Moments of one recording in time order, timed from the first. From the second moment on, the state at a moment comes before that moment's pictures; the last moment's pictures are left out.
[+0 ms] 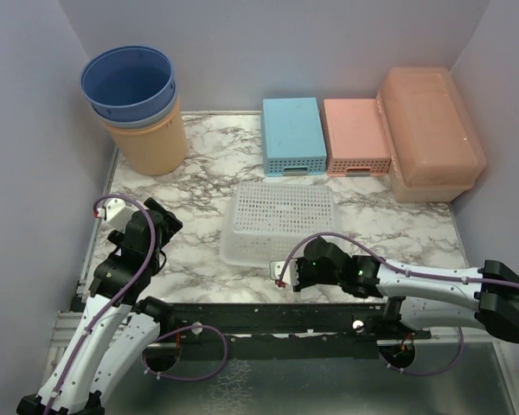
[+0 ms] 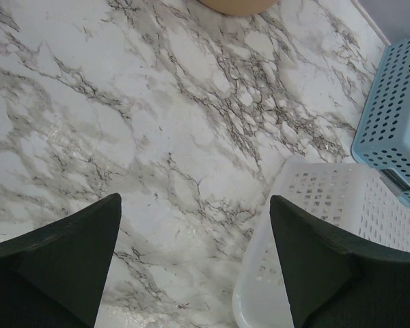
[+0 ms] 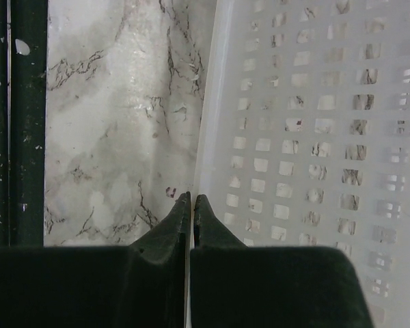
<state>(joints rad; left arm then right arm) -0.38 0.55 0.72 -0.79 -0.57 -0.87 1.13 1.10 0.50 -0.07 -0.06 -0.69</state>
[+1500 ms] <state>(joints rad) -0.38 0.87 0.69 -0.51 -0.19 -0.74 1.22 0.95 0.54 0.18 0.45 -0.21</state>
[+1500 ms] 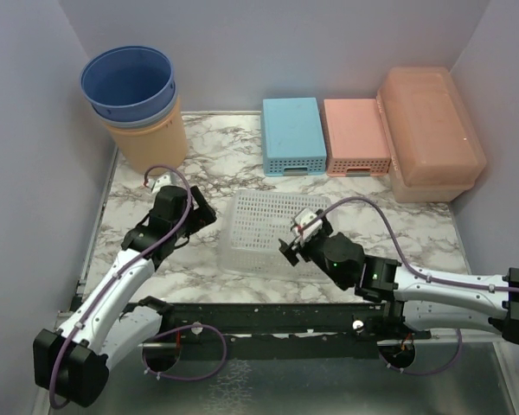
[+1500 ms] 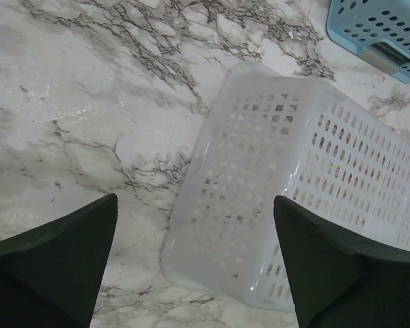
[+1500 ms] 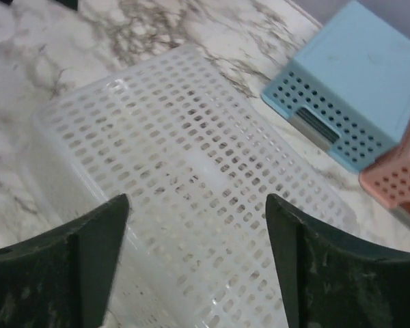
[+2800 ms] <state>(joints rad) -0.59 1.38 0.79 -0.15 0.06 -0.71 0.51 1.04 0.82 -0.35 0.08 0.79</state>
